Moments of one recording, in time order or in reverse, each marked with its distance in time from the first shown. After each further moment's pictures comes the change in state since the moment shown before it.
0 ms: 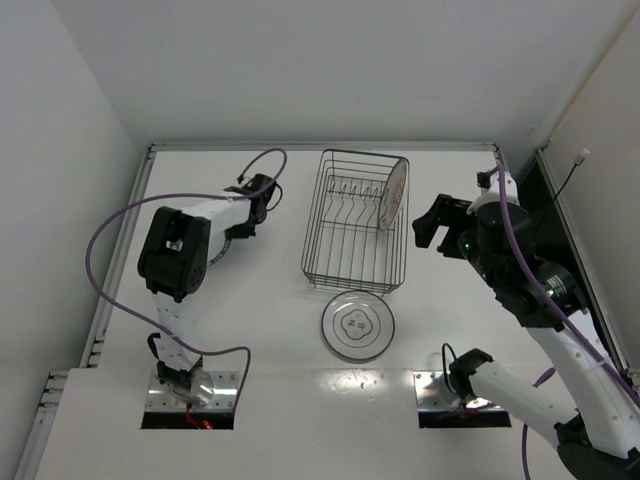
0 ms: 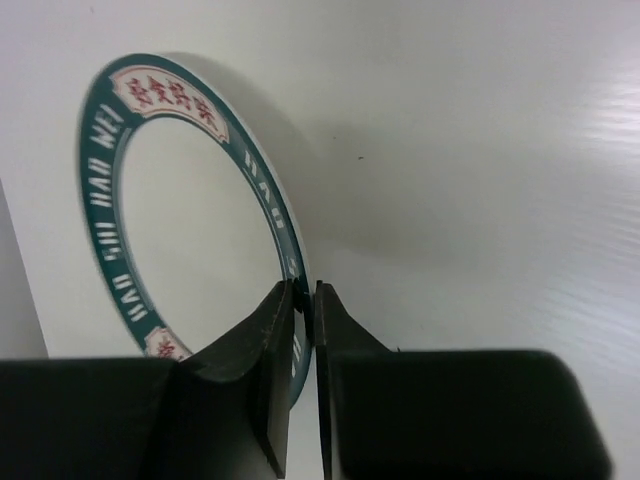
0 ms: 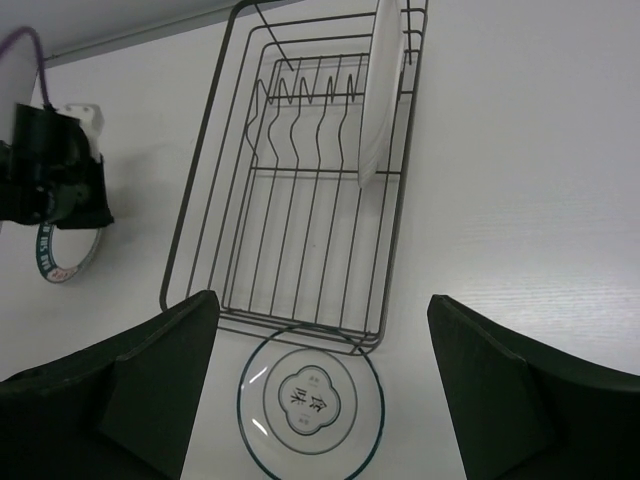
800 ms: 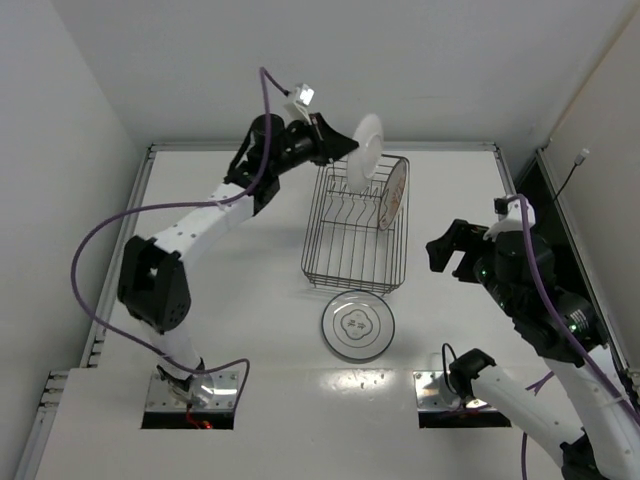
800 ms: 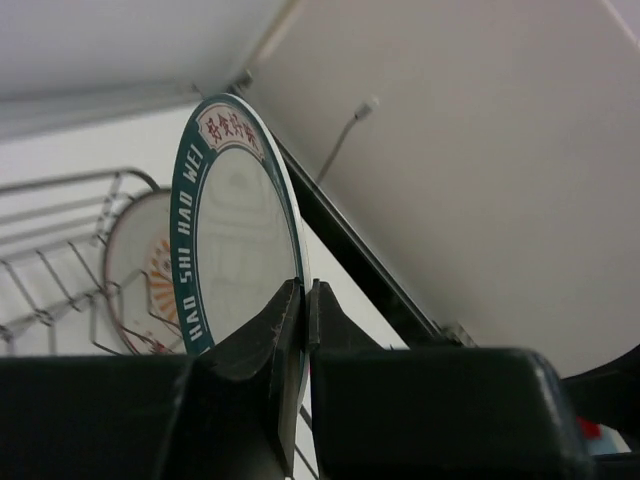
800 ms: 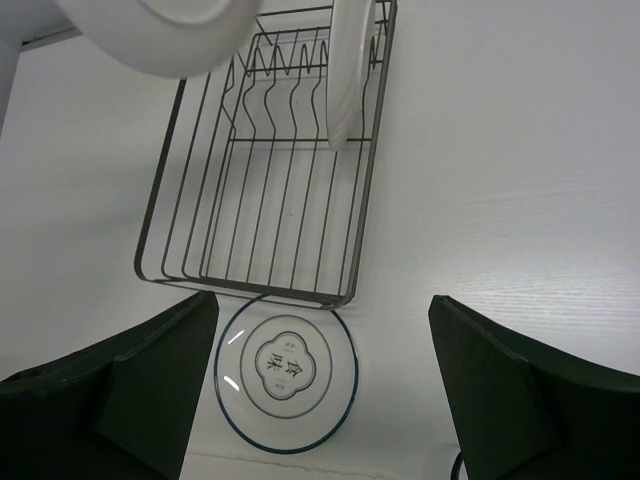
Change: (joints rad) left arm -0.168 -0.316 0.200 0.794 1.033 -0.417; right arm 0.000 -0.159 -0.074 -0.107 0.006 0.001
